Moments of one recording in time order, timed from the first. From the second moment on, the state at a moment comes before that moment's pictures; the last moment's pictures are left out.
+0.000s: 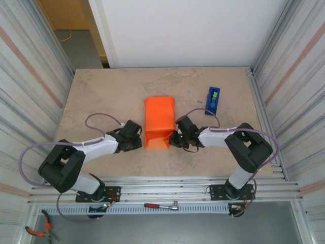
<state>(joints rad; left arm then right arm) -0.62 1.43 0.62 -0.30 -0.10 -0.77 0.72 1.67 0.74 -0.03 -0.24 0.93</state>
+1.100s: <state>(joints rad) -0.74 1.51 0.68 -0.23 -0.10 -0.77 0.72 1.67 0.74 -0.03 -0.24 0.93</state>
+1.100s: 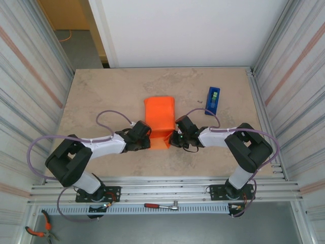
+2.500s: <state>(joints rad) -0.79 1.63 0.66 0.10 -0.09 -0.76 0.72 1.68 0.75 -0.03 -0.26 0.93</state>
